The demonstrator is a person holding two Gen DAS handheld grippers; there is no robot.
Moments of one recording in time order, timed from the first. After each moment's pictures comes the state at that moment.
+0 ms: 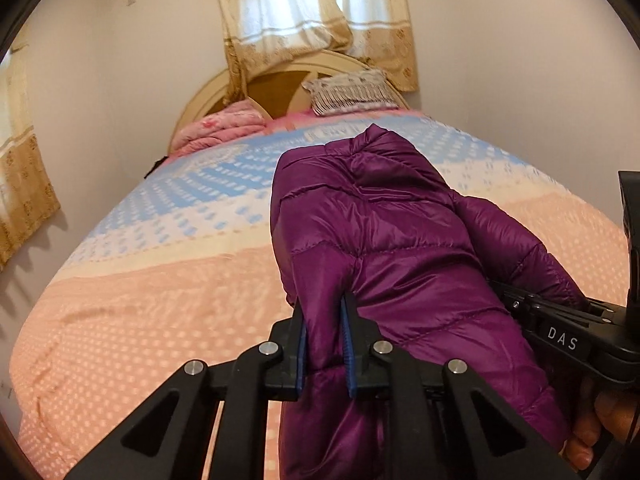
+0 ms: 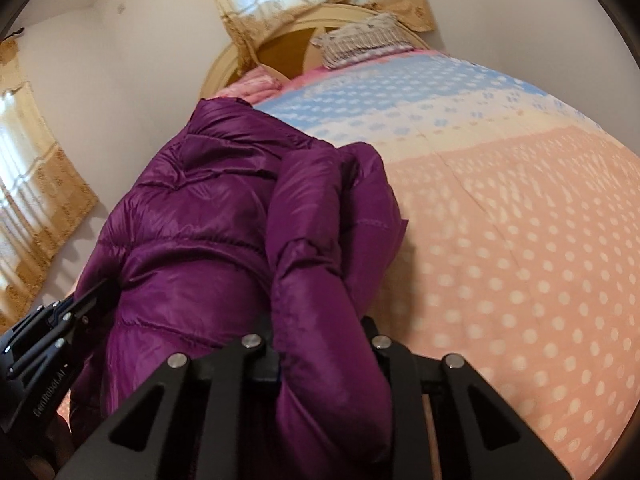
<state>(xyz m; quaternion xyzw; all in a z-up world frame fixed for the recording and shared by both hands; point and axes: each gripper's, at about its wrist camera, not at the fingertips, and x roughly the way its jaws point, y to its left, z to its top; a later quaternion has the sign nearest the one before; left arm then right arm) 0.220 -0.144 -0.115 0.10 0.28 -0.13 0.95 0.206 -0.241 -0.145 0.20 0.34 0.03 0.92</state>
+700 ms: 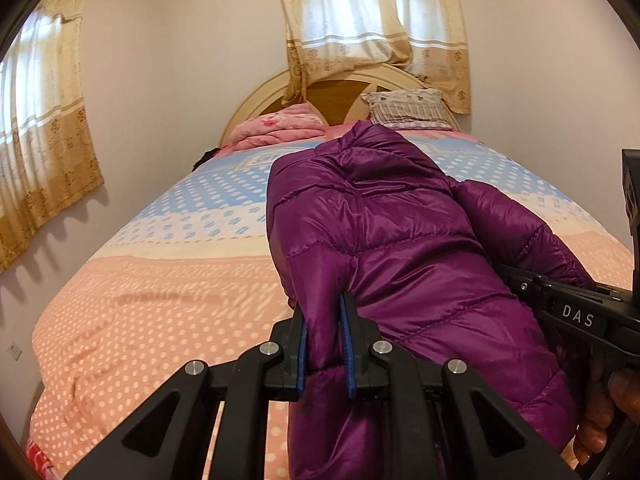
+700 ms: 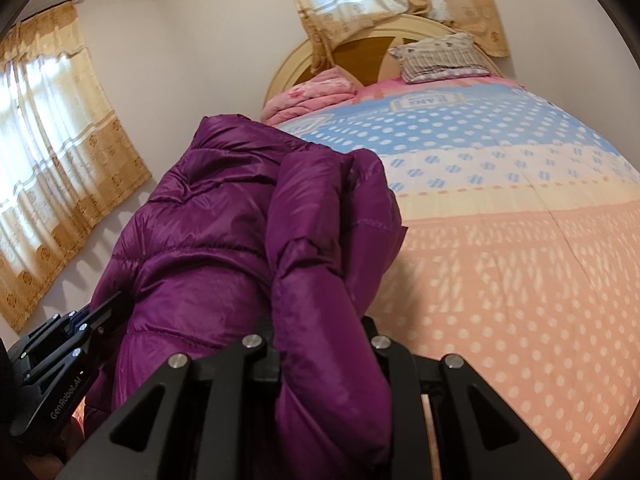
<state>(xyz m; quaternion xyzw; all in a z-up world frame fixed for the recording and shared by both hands) 0.227 -0.041 -0.095 0.06 0.27 -0.05 0.96 0.241 -0.151 -0.106 0.15 0.32 0.12 0.93</state>
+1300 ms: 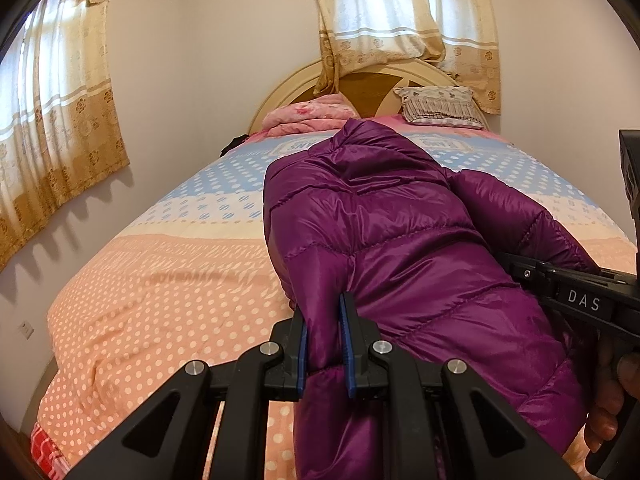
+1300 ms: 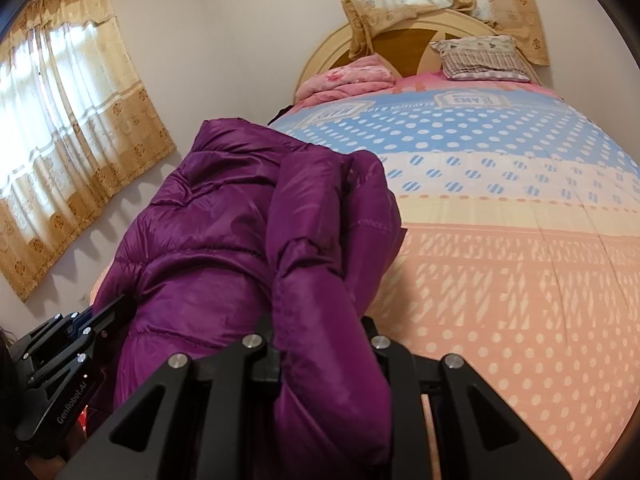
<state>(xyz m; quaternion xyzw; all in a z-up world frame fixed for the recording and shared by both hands) 0.228 0.010 -0.111 0.05 0.28 -0.01 0.96 0.264 -0.100 -0.108 0.11 0.34 0.17 0.92</state>
